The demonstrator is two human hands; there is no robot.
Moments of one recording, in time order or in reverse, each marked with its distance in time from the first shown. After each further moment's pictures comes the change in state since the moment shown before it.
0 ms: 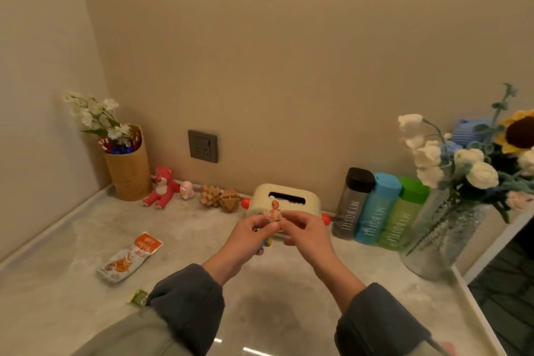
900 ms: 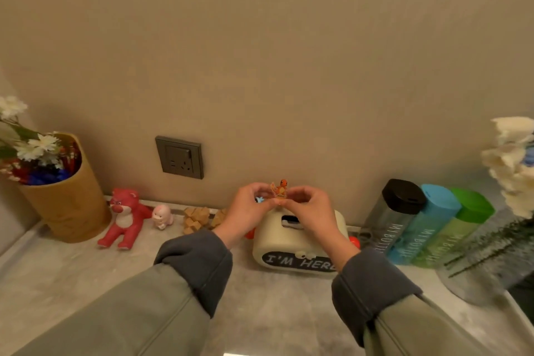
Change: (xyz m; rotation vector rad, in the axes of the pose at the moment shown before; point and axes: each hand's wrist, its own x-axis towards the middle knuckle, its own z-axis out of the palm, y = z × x) left_hand 0.205 0.000 -0.057 0.220 -0.035 0.186; right_hand 0.182 0.025 0.039 -0.116 0.203 0.044
